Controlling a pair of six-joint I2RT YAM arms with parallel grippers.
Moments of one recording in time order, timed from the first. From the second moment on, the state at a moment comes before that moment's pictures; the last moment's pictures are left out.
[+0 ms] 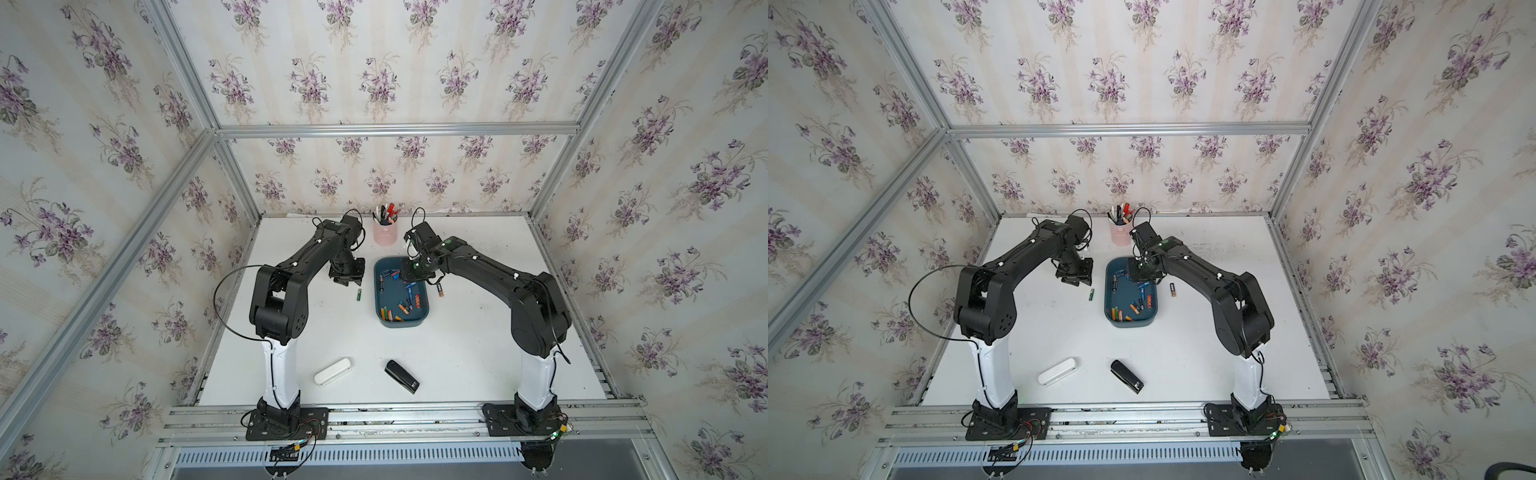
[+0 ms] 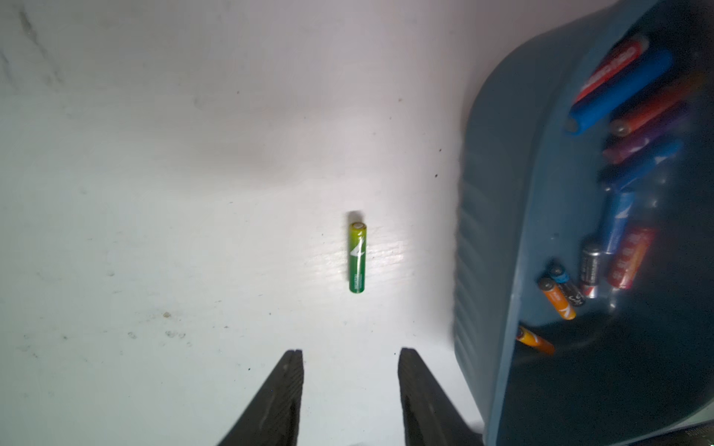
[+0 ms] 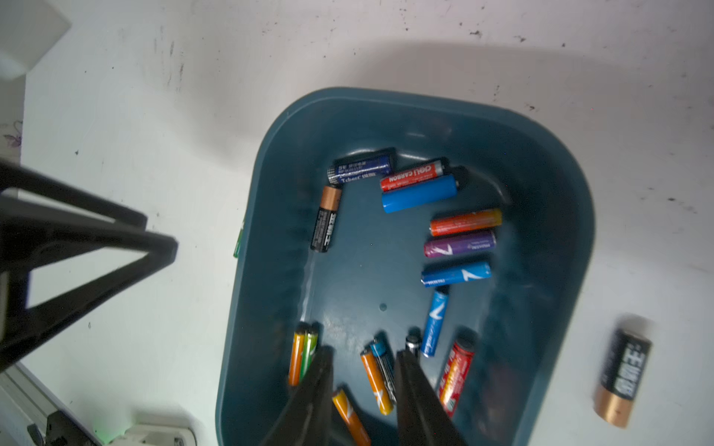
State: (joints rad) left arm -0.31 2.02 1.69 -1.17 0.12 -0.26; right arm 0.64 1.98 1.59 -0.69 -0.19 0.42
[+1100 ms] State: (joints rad) left arm -0.23 1.88 1.47 -1.14 0.11 -0.23; right arm 0.69 2.28 1.76 -0.58 -0.25 0.48
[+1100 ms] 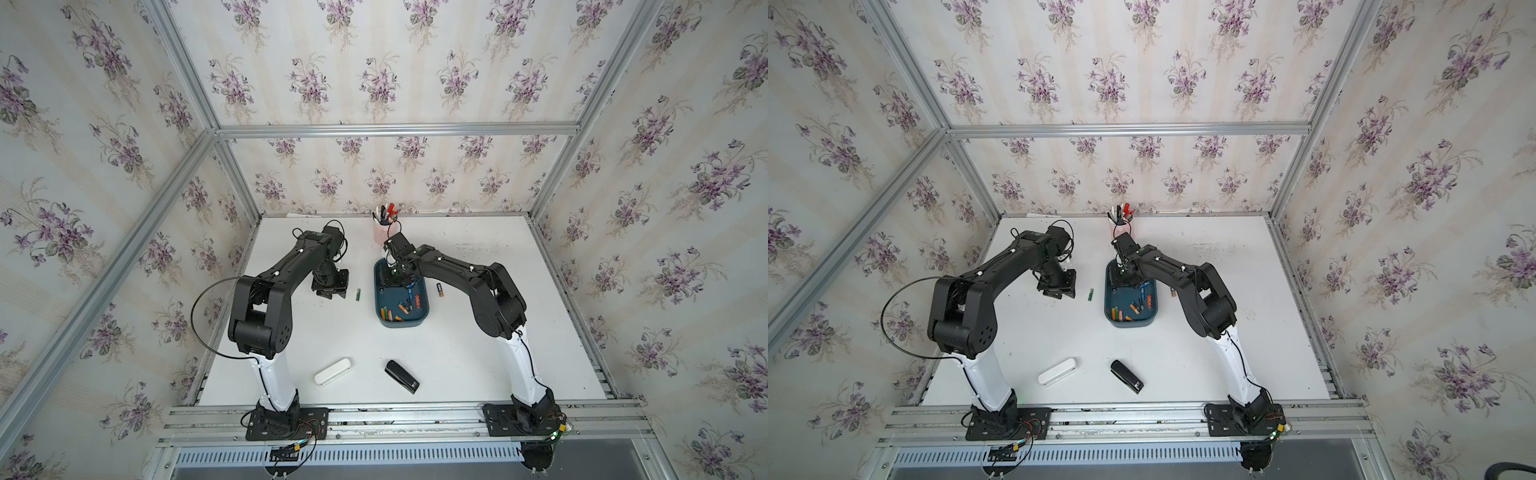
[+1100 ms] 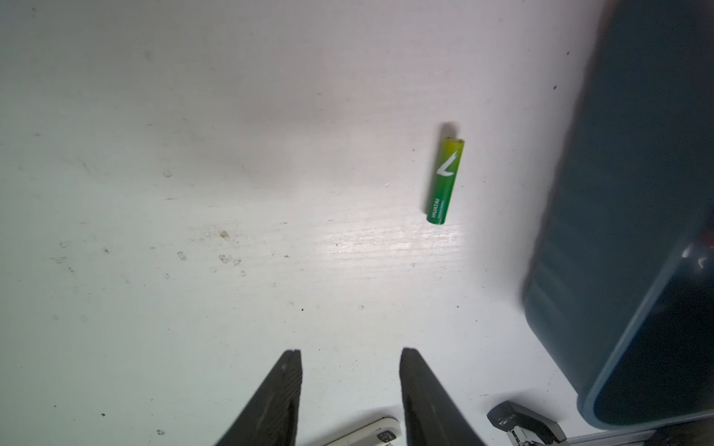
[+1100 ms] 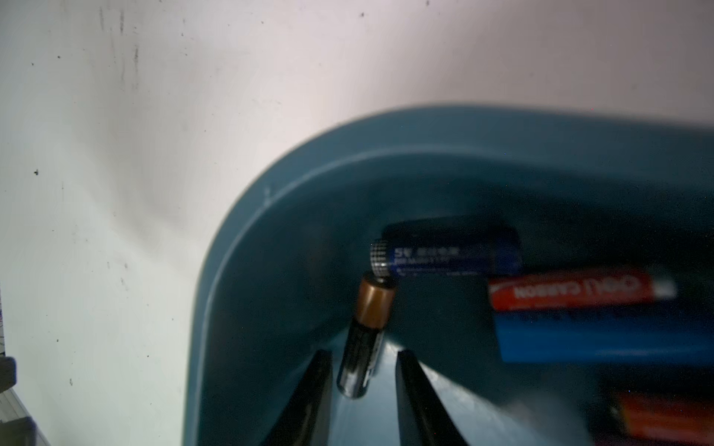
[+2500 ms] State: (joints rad) left arm -0.24 1.88 1.50 -1.15 0.12 -0.23; right arm 0.73 2.32 1.84 -0.71 0.02 0.33
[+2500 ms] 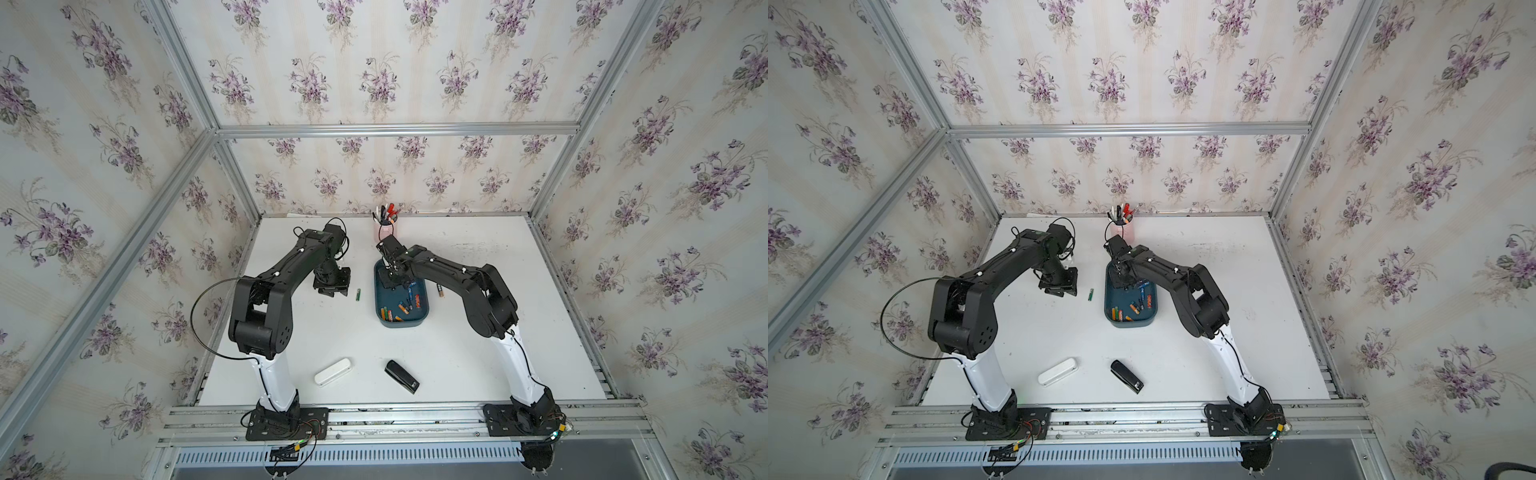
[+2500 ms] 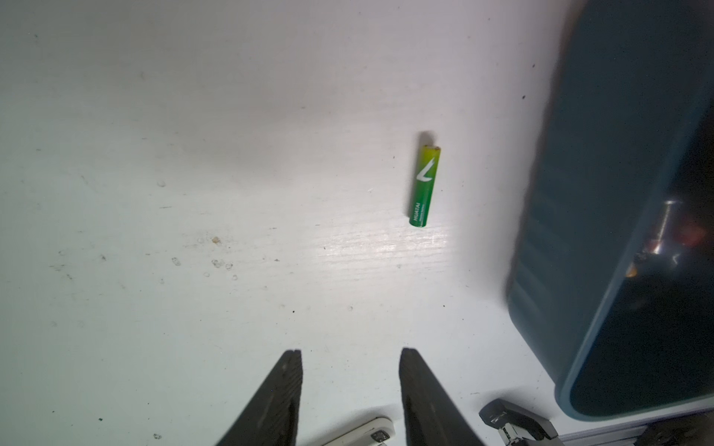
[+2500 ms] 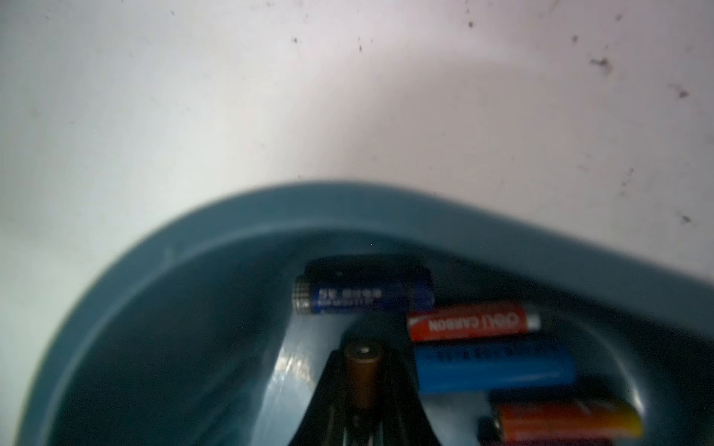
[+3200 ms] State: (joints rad) left arm -0.26 1.92 1.55 -1.15 0.13 -0.24; right arm 0.62 1.98 1.71 -0.82 -0.06 0.35
